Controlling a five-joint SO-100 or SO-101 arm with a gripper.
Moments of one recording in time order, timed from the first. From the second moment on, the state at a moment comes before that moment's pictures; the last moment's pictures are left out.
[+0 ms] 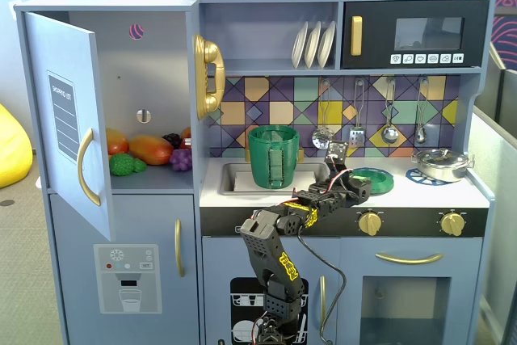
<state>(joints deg) 34.0 115.7 124.2 -10.5 -97.0</state>
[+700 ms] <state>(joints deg) 17.0 151.4 112.0 54.9 -92.9</state>
